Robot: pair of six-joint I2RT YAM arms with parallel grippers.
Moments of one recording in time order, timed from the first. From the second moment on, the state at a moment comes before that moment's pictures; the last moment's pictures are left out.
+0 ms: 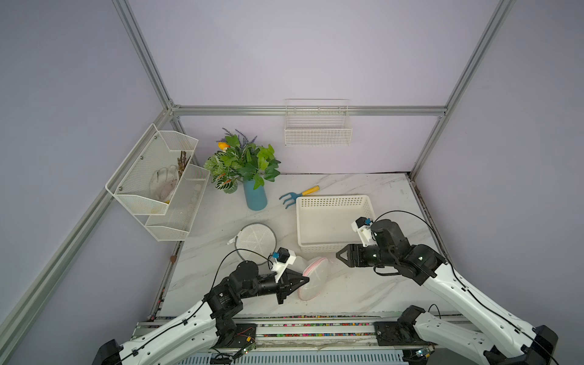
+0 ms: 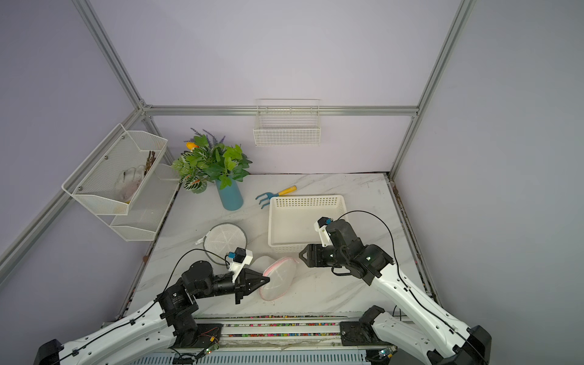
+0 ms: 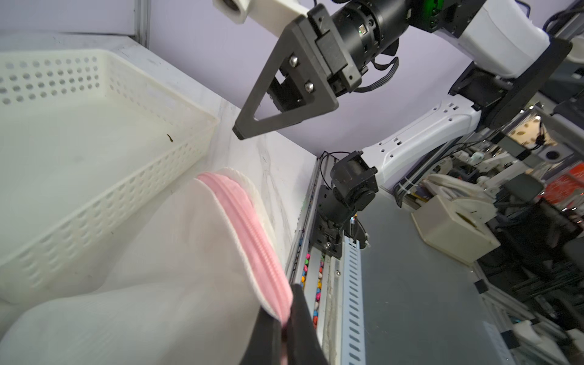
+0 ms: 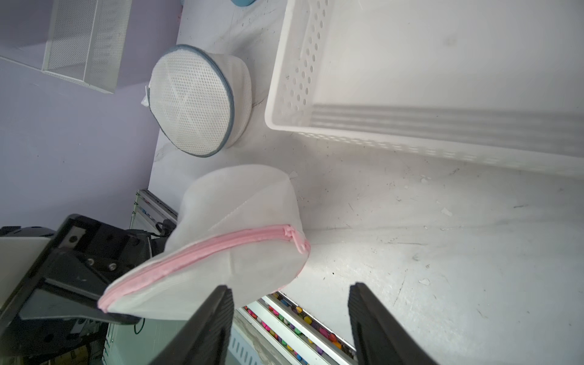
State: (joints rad) left arm -0.85 0.65 0.32 0.17 0.50 -0.42; right arm 0.61 0.96 0.91 -0.73 -0.30 0.60
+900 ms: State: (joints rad) left arm -0.70 0.96 0.33 0.13 0.42 -0.74; right arm 0.53 0.89 0.91 -0.77 -0.17 0.60
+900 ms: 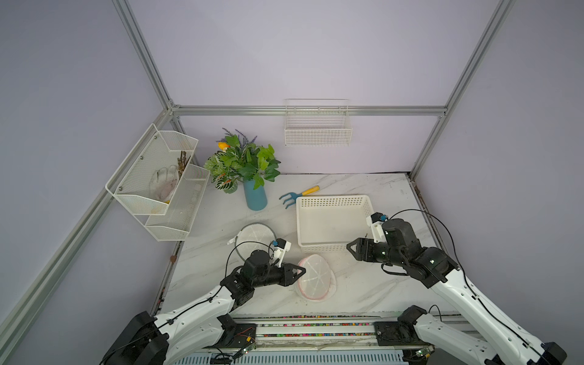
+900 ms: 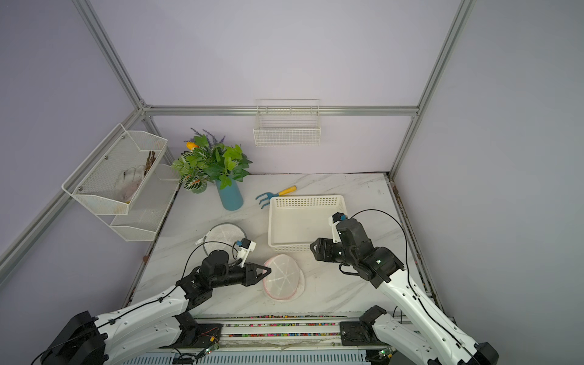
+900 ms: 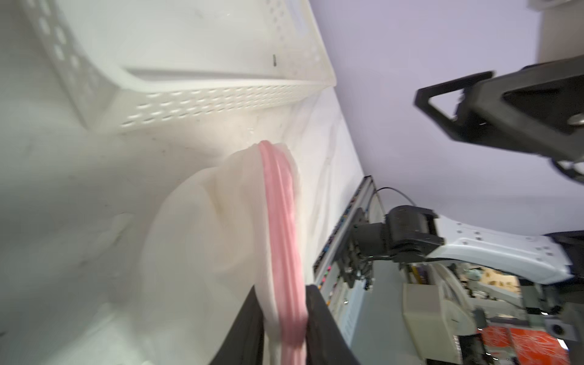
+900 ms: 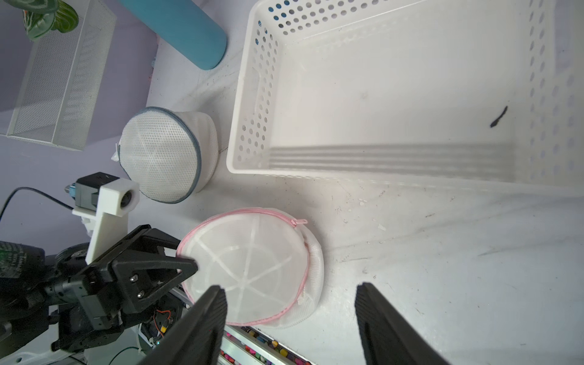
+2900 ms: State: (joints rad) left arm 0.02 1.46 0.25 0.96 -0.11 0.01; right arm 0.11 1.56 0.16 1.30 0.22 0.04
